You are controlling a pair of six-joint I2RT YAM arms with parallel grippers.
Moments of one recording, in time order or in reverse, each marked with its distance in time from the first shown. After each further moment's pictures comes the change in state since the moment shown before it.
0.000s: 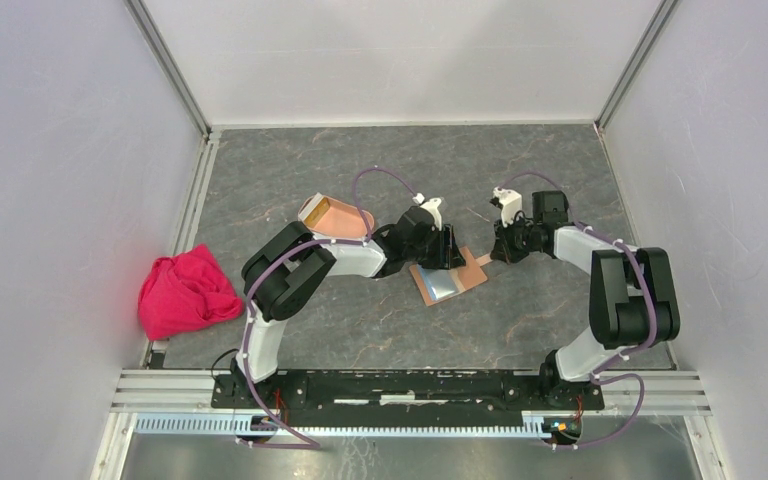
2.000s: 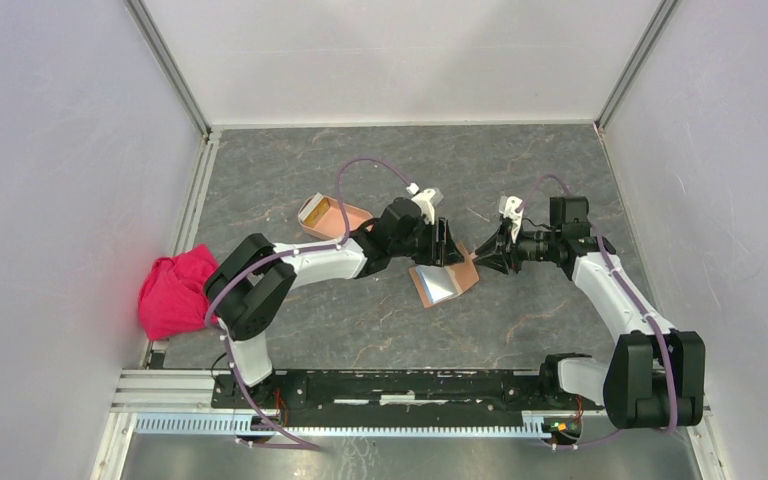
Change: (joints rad) left arm 0.002 -0.234 -0.077 -0.073 0.079 0.040; right arm 0.000 -0.409 -0.051 -0.208 -0.565 -0.388
